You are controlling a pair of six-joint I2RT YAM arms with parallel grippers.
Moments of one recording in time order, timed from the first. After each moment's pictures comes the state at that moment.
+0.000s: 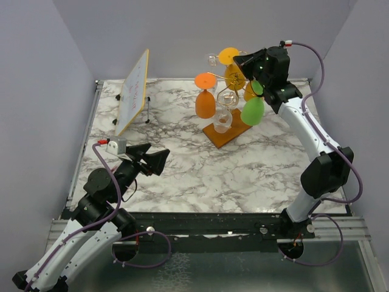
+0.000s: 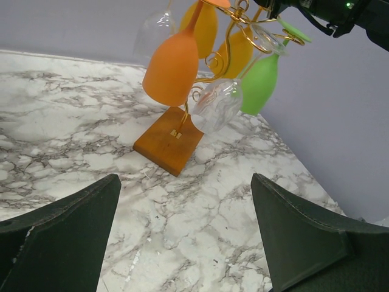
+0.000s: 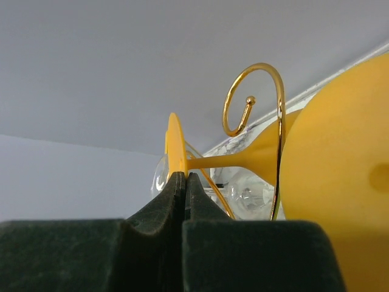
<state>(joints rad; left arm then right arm) -0.68 0.32 0.58 -0.17 -0.13 -0.44 0.32 1.71 1.69 -0.09 0.04 1.07</state>
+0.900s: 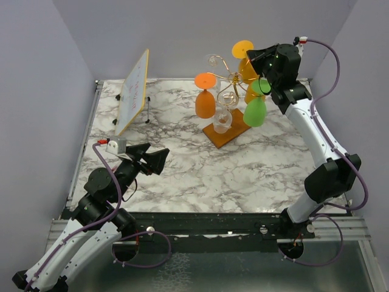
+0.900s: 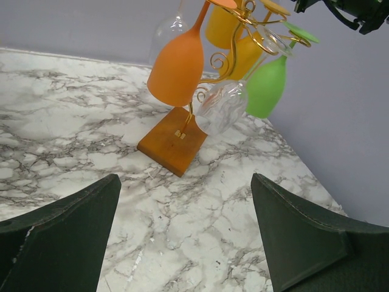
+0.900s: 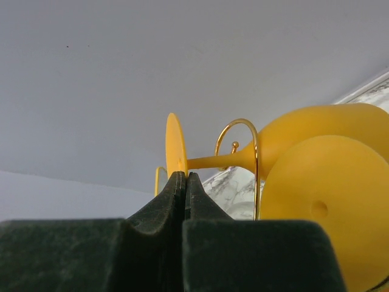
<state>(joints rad) -0.68 0.33 0.58 -0.17 -0.15 -0.44 0.29 1.64 1.69 -0.12 0.17 1.00</state>
